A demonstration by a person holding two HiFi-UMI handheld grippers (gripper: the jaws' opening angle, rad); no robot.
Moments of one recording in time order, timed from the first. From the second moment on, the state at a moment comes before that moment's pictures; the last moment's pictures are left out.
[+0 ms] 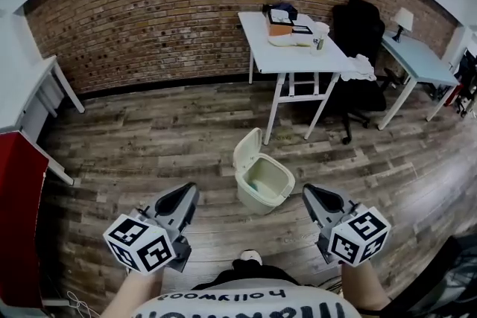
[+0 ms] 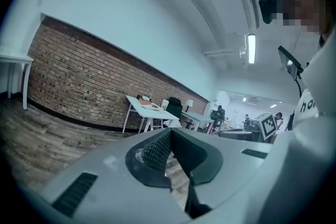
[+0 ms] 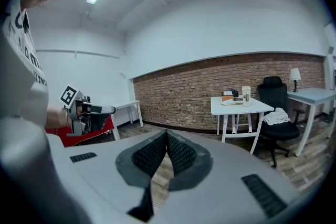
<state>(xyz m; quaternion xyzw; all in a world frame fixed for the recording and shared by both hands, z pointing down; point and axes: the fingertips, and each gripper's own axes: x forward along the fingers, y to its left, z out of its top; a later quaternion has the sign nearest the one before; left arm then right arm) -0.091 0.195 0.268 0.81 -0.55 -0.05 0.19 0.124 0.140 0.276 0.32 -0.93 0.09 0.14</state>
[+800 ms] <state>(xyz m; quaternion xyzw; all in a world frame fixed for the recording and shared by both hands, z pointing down) -0.081 0.081 0.298 0.79 -0.58 -0.04 0.21 0.110 0.008 0.322 0.24 -0.95 0.09 0.20</state>
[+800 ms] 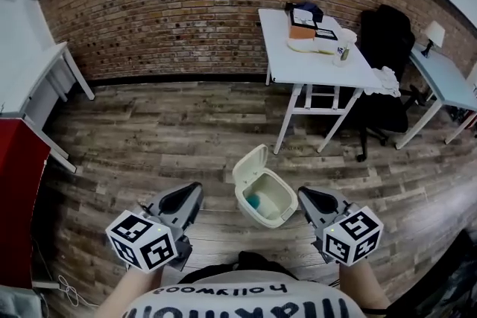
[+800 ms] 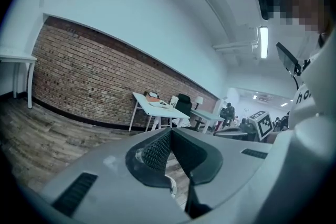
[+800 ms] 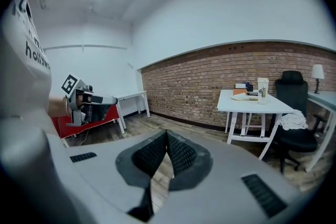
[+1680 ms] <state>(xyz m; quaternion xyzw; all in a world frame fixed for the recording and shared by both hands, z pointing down) -0.108 0.049 0.339 0.78 -0.57 -0.02 0.27 0.050 -0.036 0.369 0.20 -0.94 0.12 0.23</state>
